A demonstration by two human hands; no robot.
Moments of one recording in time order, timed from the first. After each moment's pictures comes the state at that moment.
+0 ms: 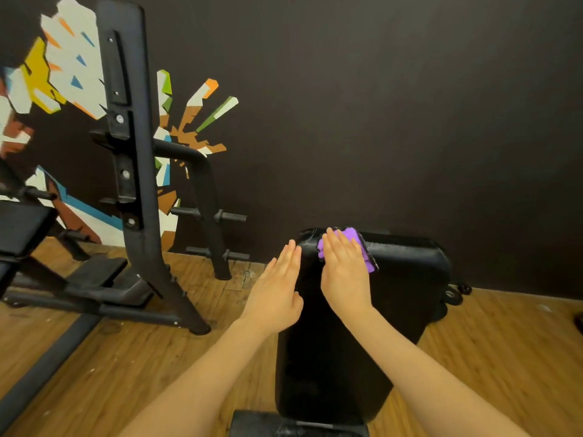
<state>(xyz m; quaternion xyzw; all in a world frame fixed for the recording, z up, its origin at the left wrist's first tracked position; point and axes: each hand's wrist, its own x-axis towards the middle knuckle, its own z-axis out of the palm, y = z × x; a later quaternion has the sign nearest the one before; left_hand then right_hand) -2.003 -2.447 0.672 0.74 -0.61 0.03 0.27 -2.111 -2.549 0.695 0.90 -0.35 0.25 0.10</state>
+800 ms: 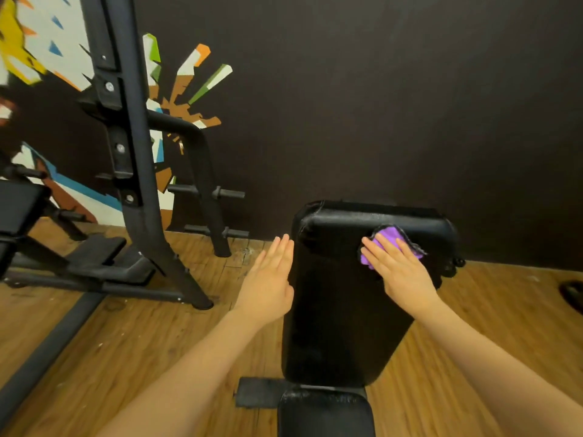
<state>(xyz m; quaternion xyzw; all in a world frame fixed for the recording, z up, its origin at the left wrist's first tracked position) -1.989 -2.418 0.649 0.76 -0.62 0.02 0.21 -2.208 -2.585 0.659 0.92 -0.26 0.13 0.25</state>
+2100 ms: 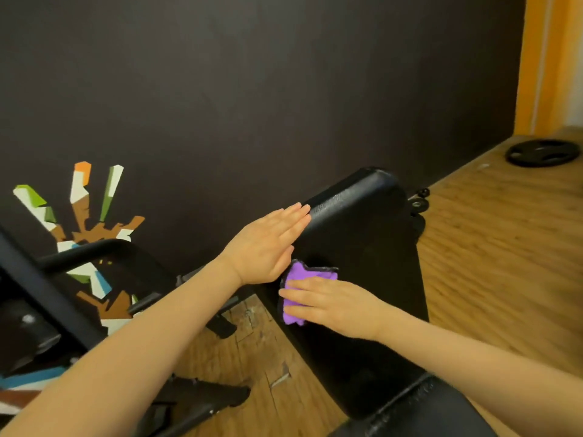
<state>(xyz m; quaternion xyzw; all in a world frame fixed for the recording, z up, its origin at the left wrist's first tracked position) -1.965 -2.556 0.737 0.35 -0.91 0.23 -0.02 -2.144 -2.529 0.621 0.94 -0.17 0.23 0.17</state>
